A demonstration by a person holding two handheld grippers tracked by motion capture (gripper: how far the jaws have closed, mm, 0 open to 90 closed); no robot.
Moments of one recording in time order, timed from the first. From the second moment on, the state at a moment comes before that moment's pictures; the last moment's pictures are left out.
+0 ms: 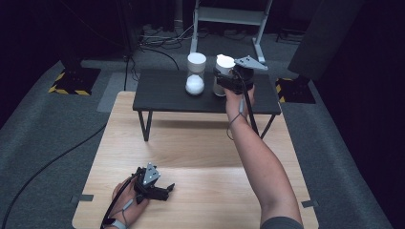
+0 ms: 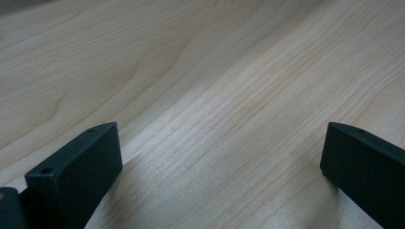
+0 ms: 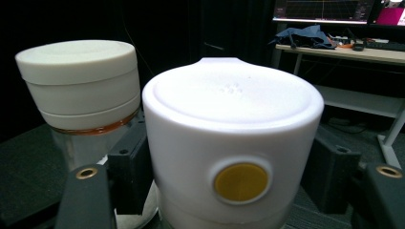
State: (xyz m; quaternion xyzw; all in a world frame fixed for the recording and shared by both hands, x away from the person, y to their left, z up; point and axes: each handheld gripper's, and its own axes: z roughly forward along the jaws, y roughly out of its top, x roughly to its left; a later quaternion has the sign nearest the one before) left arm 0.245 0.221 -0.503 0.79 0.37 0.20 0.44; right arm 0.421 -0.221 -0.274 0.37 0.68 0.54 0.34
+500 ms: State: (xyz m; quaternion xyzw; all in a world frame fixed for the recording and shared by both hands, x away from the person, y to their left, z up) left arm 0.245 0.221 -0.503 0.79 0.37 0.20 0.44; right arm 0.427 -0.234 -0.281 0.34 0.68 0.55 0.33
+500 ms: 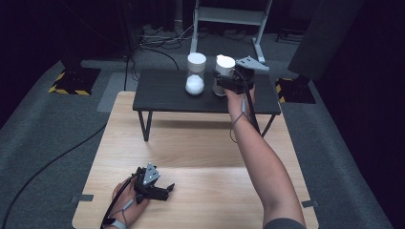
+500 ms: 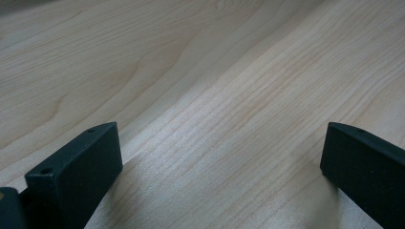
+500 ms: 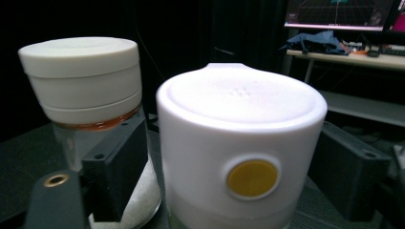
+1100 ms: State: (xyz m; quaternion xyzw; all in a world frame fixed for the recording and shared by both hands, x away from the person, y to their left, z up) left arm 0.245 0.221 -0.503 0.80 0.37 0.20 0.44; right arm 0.334 -0.282 -0.299 0.33 0.68 0.57 0.32
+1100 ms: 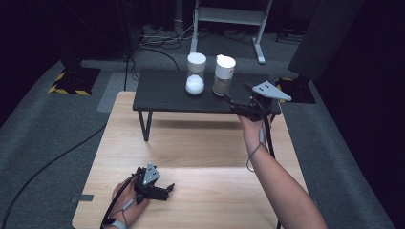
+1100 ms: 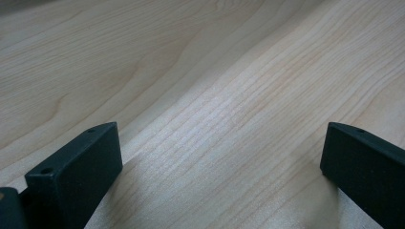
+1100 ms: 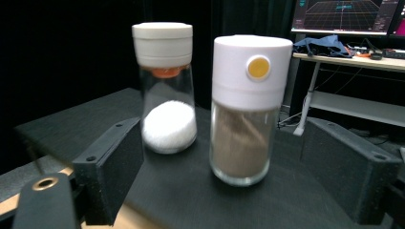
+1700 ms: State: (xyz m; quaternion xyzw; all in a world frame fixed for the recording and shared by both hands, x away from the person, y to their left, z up) left arm 0.245 0.221 -0.503 0.80 0.36 0.20 0.44; right arm 0.270 -0.320 -0.358 0.31 0.71 0.55 0.32
